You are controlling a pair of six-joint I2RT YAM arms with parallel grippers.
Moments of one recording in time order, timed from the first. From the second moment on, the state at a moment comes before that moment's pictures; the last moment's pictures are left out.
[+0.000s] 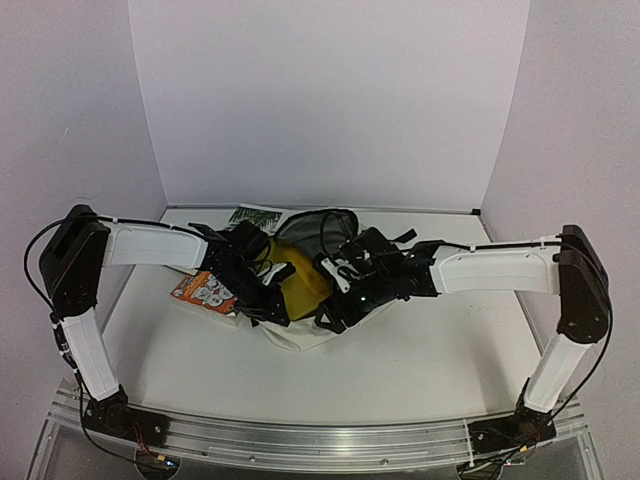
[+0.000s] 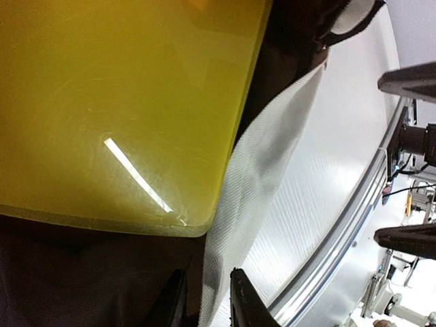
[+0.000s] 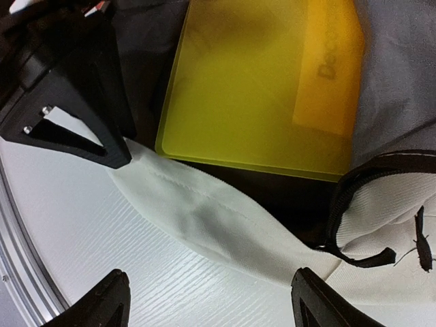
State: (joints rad) left arm -0.73 1.82 1.21 -0.57 0.53 -0.31; right arm 0.94 1.78 1.25 -0.40 -0.09 0.16
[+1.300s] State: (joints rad) left arm -0.42 1.31 1.00 -0.33 0.43 -0.61; right arm 0.79 1.53 1.12 -0.24 0.30 0.47
